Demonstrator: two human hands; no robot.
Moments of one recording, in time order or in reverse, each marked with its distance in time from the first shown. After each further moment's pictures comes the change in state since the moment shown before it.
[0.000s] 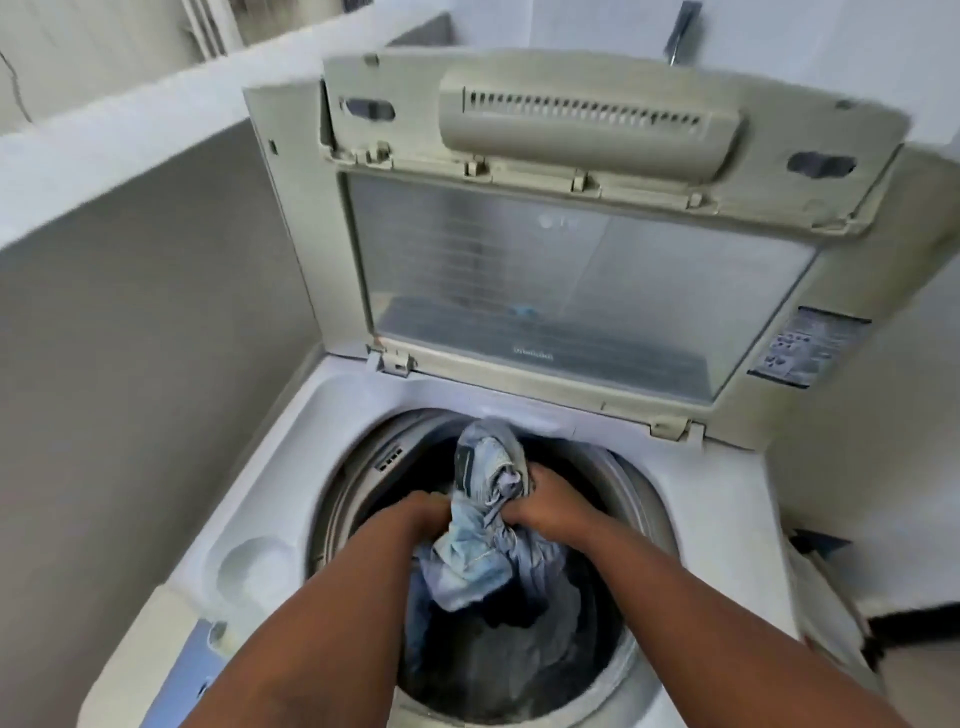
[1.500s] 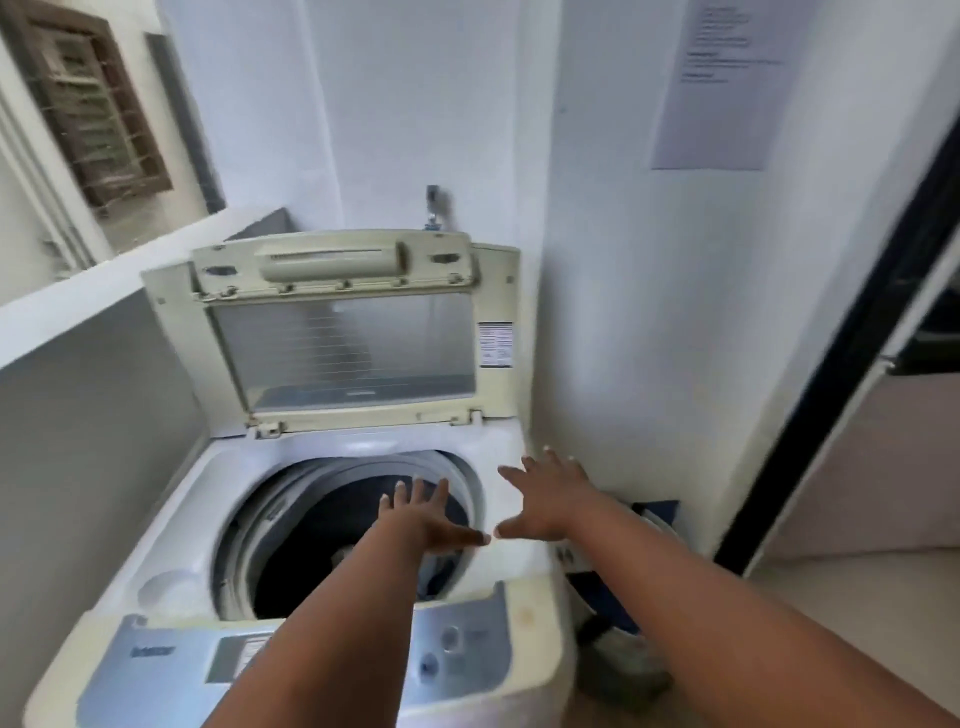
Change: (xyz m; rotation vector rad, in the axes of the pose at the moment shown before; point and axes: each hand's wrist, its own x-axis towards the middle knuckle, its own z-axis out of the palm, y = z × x) left_hand -0.203 0.079 0.116 0.752 0.180 0.451; right_hand -0.256 0.051 -0.091 -0.921 0.314 0.057
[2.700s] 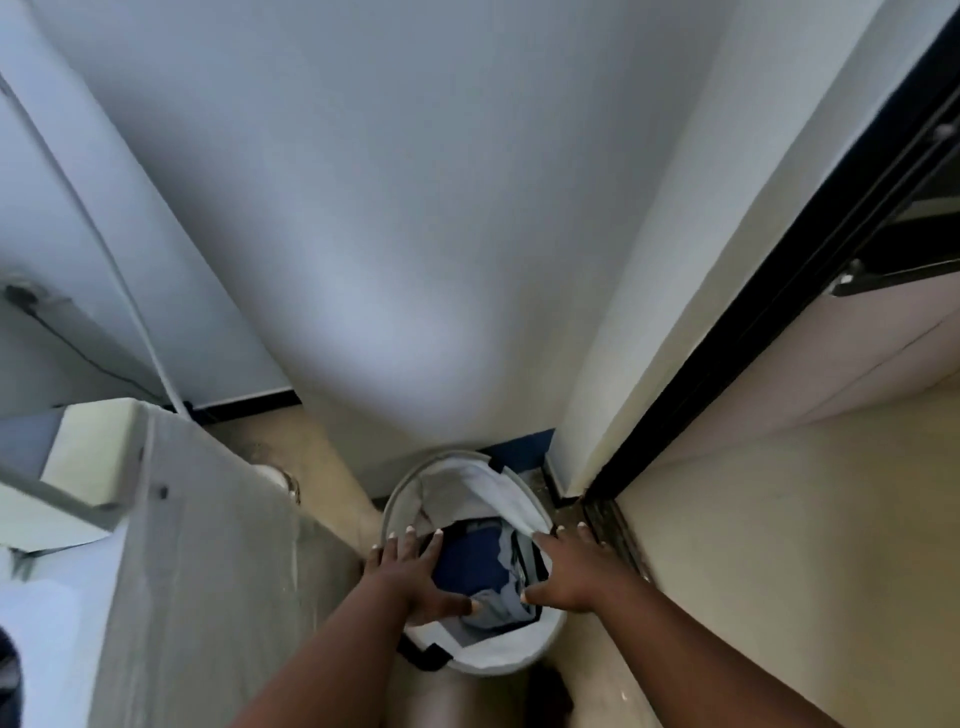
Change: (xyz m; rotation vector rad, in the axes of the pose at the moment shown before) left_hand 0.310 0.292 0.144 0.138 -0.423 0.162; right_hand 0.115 0.402 0.171 0.405 -0.452 0.381
